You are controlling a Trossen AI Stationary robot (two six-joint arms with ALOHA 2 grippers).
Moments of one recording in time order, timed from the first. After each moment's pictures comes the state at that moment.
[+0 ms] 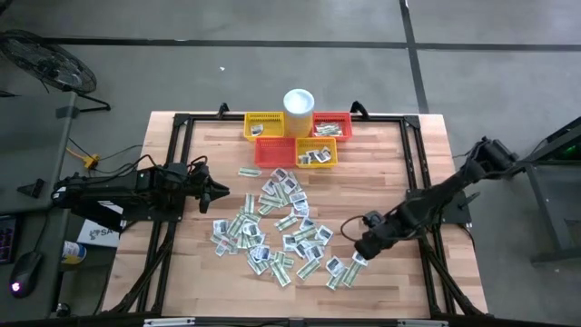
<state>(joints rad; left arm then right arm) 0.09 0.21 0.17 -0.37 0.01 -0.56 0.56 1.35 0.66 -0.57 -0.12 1.65</state>
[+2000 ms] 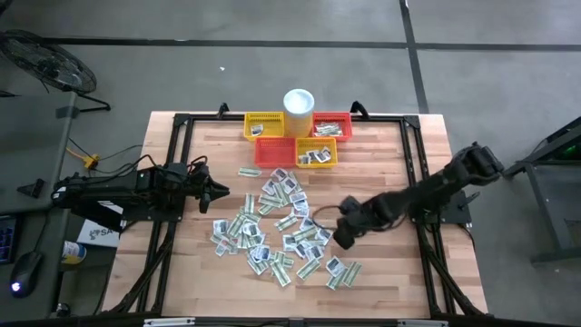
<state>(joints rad) 0.09 0.21 0.17 -0.37 0.01 -0.56 0.34 1.52 0.94 -0.74 0.14 1.17</state>
